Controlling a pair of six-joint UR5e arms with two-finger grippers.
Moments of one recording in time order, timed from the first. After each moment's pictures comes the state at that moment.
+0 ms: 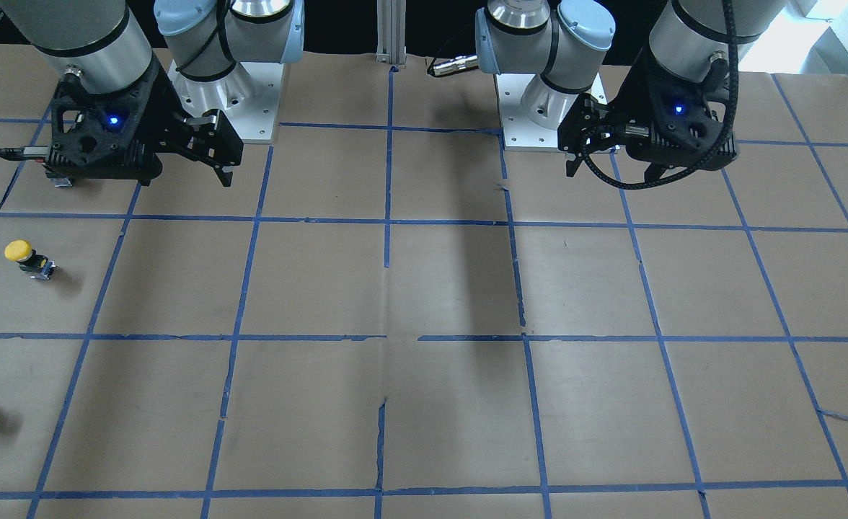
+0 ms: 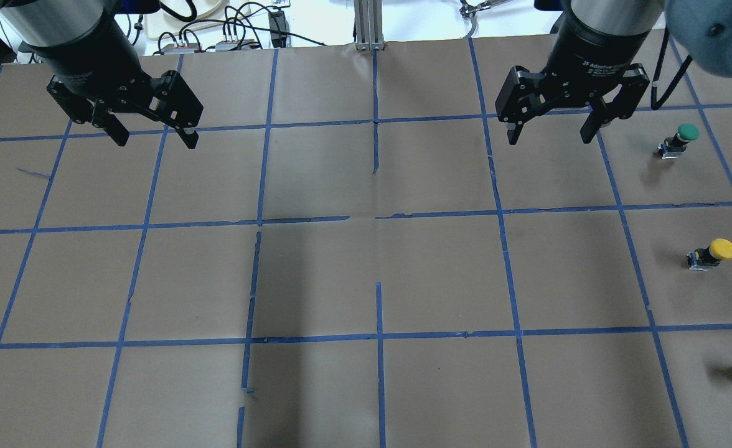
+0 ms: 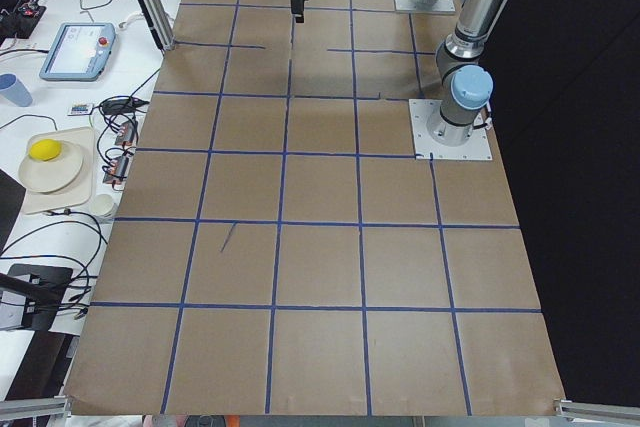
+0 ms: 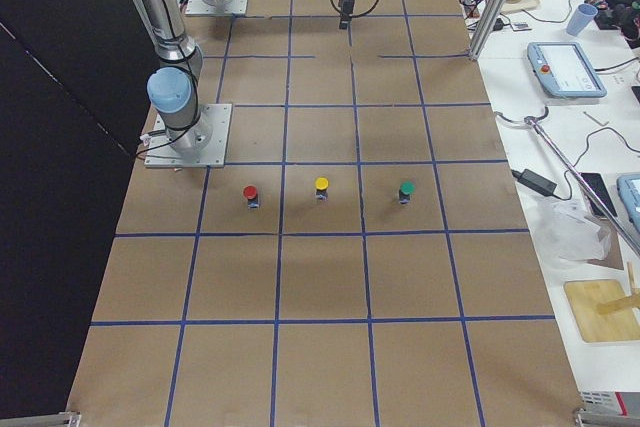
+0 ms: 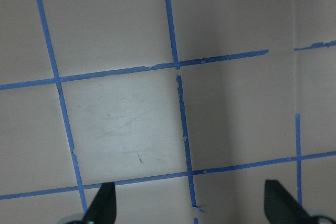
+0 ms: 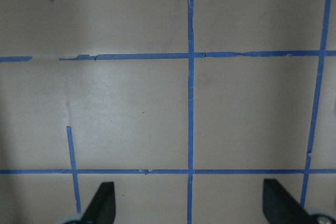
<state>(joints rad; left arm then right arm) -1.53 -1.60 -1.45 -1.71 1.55 0.16 1.60 -1.51 1.47 -1.46 -1.56 0.04</state>
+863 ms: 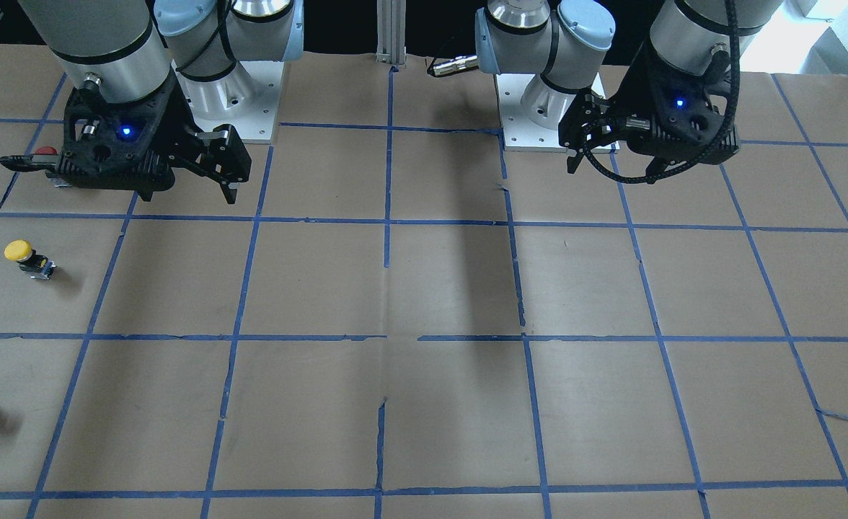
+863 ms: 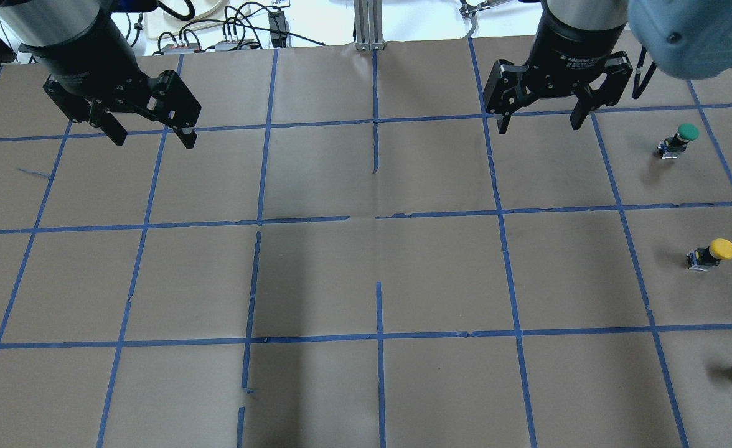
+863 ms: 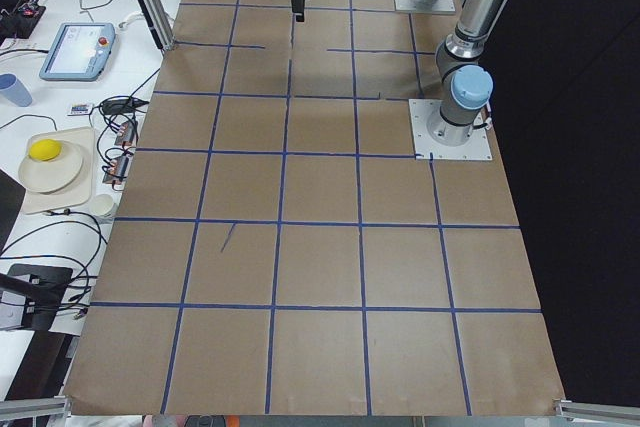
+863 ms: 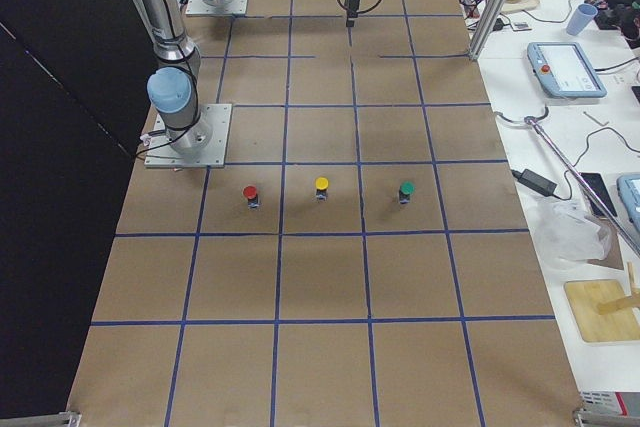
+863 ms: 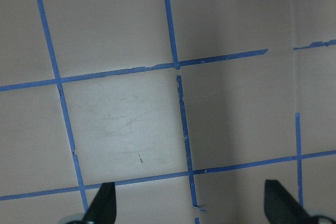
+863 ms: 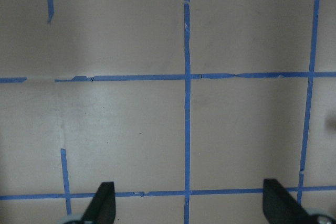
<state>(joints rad) -1.53 -1.59 -1.45 -1.71 1.56 0.16 1.63 -1.49 1.46 -1.54 -1.59 0.06</state>
